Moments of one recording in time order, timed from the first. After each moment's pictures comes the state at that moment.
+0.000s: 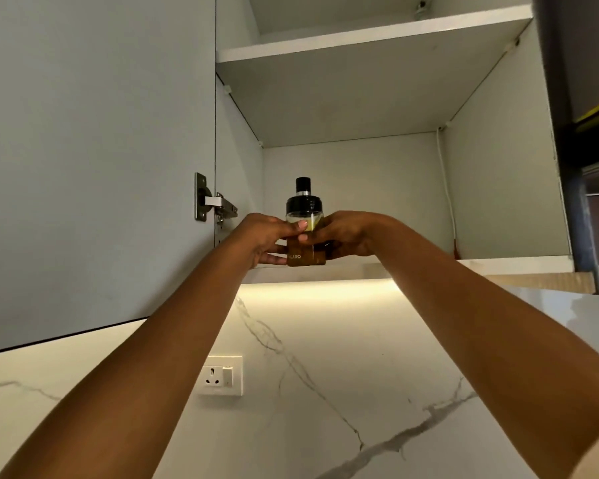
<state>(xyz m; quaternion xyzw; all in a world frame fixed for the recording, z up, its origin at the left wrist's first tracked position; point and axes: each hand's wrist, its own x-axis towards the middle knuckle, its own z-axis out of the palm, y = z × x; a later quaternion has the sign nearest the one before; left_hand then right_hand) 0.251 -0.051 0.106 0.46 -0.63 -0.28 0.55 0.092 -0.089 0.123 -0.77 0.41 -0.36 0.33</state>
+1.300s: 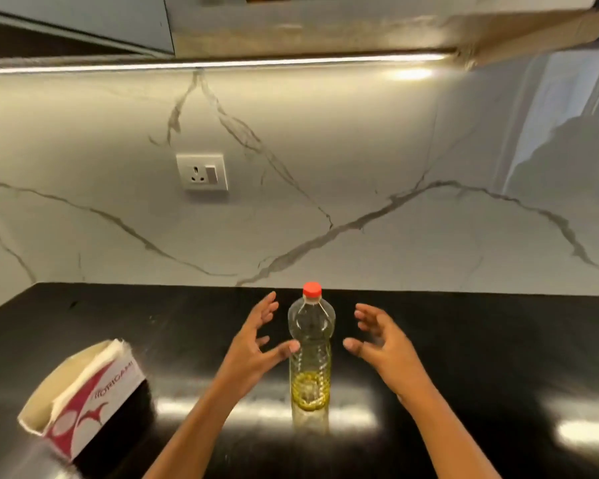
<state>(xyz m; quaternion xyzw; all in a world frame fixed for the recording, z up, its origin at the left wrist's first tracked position) 0.261 0.069 -0.337 0.48 -0.65 -0.37 0.45 0.019 0.073 -0.332 -0.61 0.49 -0.46 0.41</state>
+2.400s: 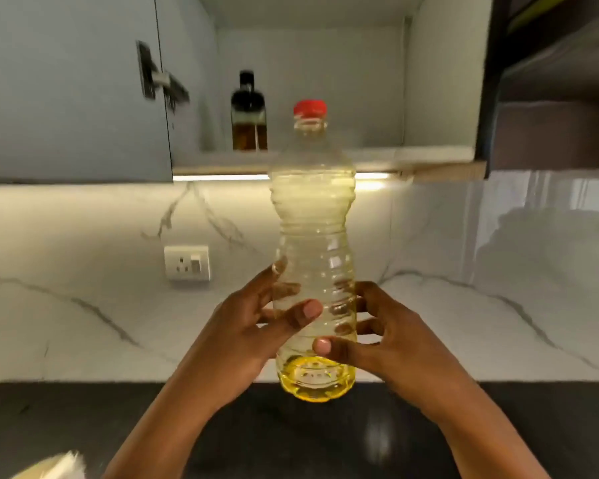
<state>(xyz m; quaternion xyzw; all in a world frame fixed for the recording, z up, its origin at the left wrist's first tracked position) 0.200 0.136 -0.119 0.35 -0.73 -0.31 0.50 0.009 0.145 -0.126 -0.73 0.43 -0.45 0.27</state>
